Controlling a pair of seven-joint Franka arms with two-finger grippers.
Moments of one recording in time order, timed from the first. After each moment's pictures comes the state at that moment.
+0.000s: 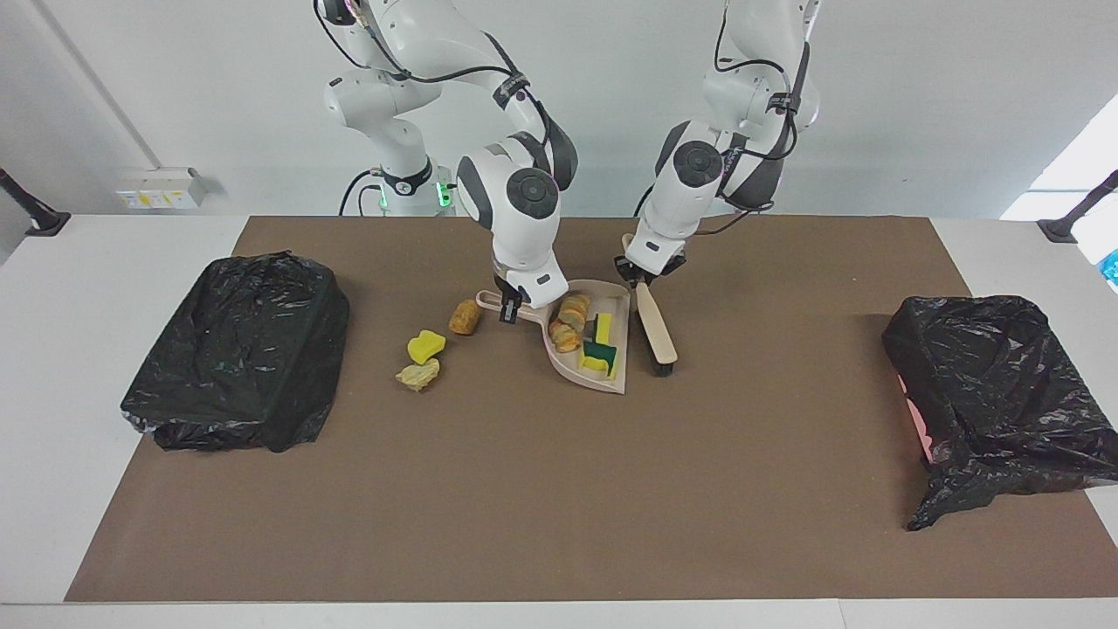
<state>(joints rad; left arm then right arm) -0.67 0.00 0.09 -2.26 -0.17 2.14 -0.63 0.54 0.26 -0.01 -1.88 -0.05 1.92 -0.85</state>
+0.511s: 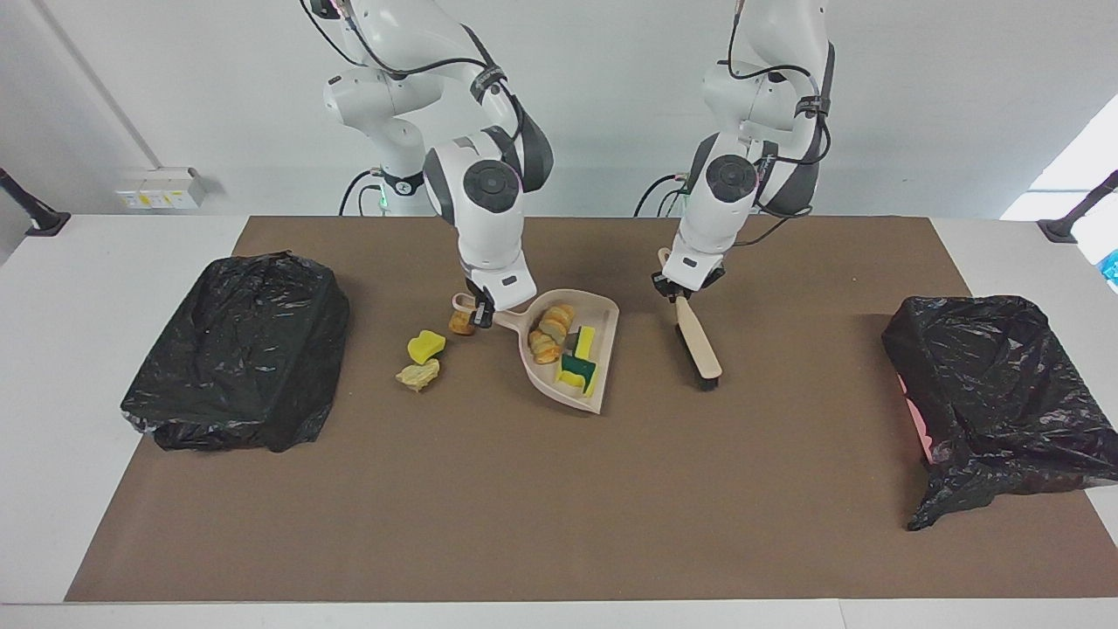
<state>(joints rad) -0.58 0.00 0.09 -2.26 -0.07 2.13 -0.60 0.42 0.18 -0.01 -1.87 -0.05 1.92 -0.85</state>
